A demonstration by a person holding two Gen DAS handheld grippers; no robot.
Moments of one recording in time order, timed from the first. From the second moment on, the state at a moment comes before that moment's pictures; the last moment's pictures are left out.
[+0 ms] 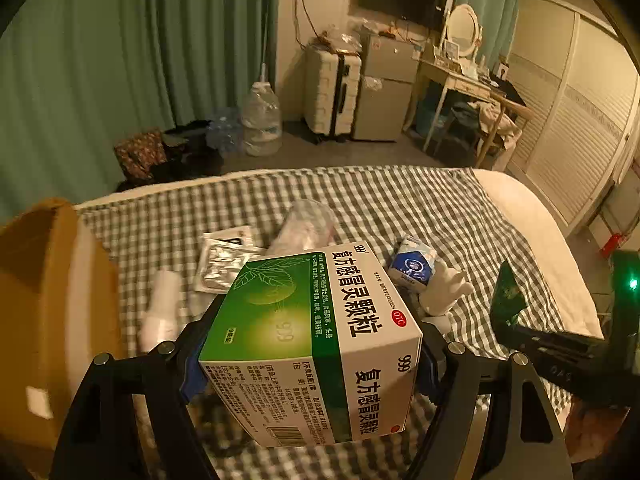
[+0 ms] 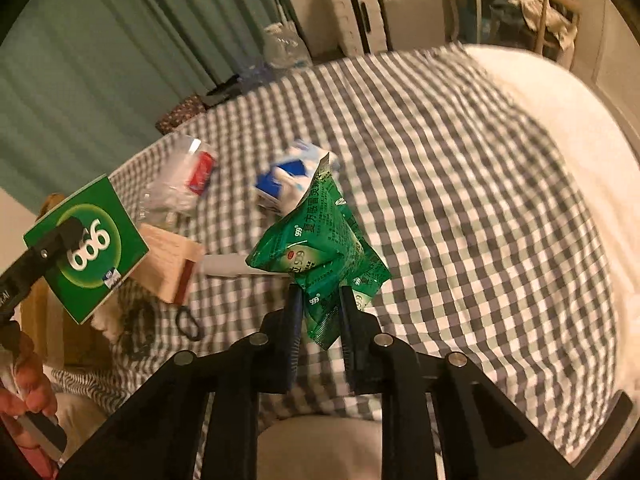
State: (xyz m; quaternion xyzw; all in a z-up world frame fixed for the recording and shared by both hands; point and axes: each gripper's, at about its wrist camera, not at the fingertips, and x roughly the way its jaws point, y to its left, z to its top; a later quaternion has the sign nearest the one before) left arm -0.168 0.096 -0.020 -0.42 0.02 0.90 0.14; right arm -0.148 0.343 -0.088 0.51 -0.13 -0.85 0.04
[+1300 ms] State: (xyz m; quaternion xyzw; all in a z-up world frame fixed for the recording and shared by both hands) left arm -0.122 -0.193 0.019 -0.39 -0.08 0.91 -0.08; right arm -0.126 -0.046 0.044 0.45 0.04 -0.81 0.37
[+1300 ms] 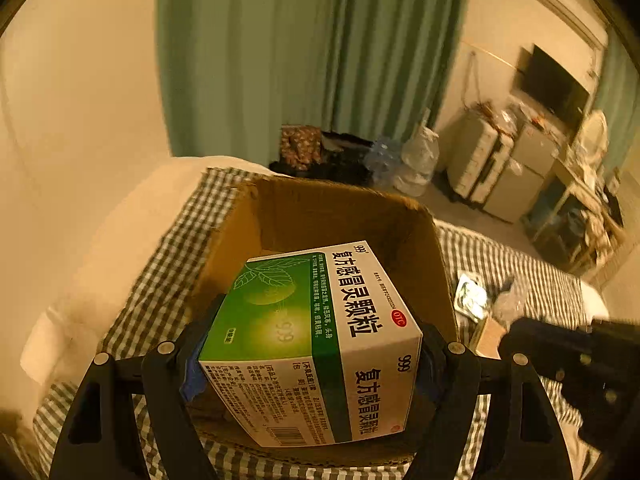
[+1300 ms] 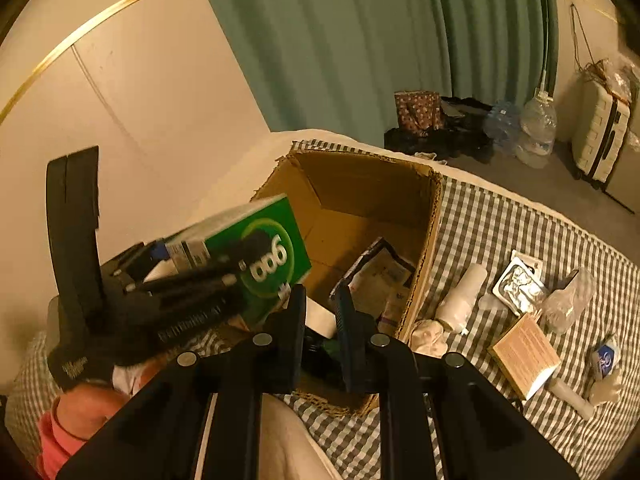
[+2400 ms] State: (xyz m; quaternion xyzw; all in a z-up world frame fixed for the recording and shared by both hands) left arm -0.156 -0.160 -0.027 -0.45 -0.06 0.89 -0.11; right arm -0.178 0.029 -0.128 0.54 0.02 -0.79 0.30
